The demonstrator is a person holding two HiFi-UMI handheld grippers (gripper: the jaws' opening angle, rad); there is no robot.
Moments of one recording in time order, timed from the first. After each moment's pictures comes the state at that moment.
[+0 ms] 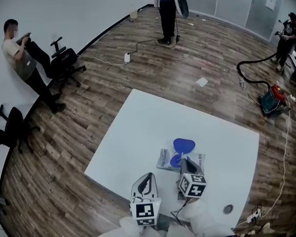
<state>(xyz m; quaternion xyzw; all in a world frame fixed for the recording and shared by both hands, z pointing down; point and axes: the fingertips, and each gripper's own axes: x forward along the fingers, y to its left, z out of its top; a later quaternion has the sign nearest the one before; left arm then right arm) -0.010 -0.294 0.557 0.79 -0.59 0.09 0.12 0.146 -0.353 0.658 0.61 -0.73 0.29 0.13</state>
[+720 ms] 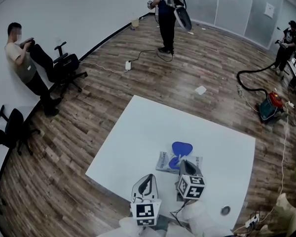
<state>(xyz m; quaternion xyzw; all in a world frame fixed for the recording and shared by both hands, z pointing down) -0.008 -0.285 0.541 0.80 -0.59 0.08 0.11 0.140 -0.350 0.629 0.61 -0.74 0.26 0.12</state>
